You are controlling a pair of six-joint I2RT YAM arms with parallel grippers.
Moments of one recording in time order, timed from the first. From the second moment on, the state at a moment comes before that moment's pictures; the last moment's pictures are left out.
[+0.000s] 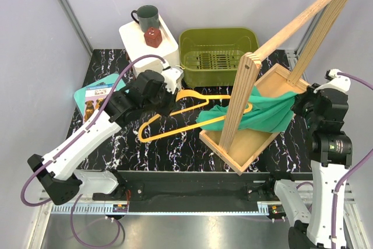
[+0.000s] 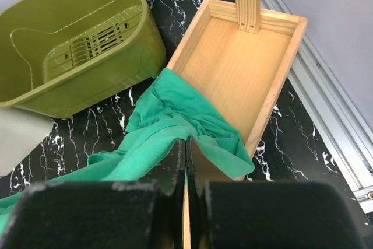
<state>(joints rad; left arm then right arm) -0.78 1.23 1.40 -0.84 -0.04 -0.13 -0.10 0.75 1.22 -0.81 0.11 0.32</state>
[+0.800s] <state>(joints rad) -0.78 1.34 1.53 -0.88 -0.11 -0.16 -0.10 0.77 1.18 -0.78 -0.10 0.36</state>
